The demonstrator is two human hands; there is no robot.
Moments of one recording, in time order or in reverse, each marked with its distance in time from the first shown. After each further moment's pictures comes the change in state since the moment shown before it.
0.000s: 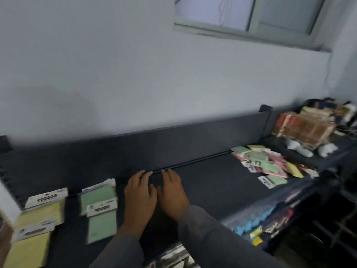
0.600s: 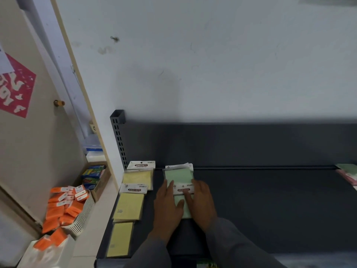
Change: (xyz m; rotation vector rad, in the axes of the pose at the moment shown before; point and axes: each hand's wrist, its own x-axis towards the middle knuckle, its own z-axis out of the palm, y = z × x) left_hand -0.065 -0.134 -0.068 -0.013 -0.129 -0.467; right_hand 0.005 -0.069 0.155 0.156 -0.100 -0.089
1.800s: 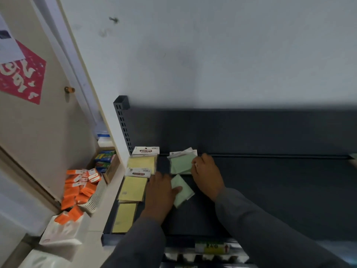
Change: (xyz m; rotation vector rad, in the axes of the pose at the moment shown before) left_hand -0.006 0.010 -0.038 0.462 -0.047 0.032; right_hand 0.036 -0.006 -0.036 -0.241 0.034 -0.262
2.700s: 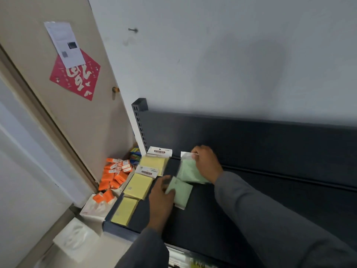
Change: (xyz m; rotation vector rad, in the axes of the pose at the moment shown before) left_hand -0.016 0.026 0.018 -0.718 0.330 -0.456; right_hand 0.088 0.011 -0.003 0.325 -0.195 -0.160
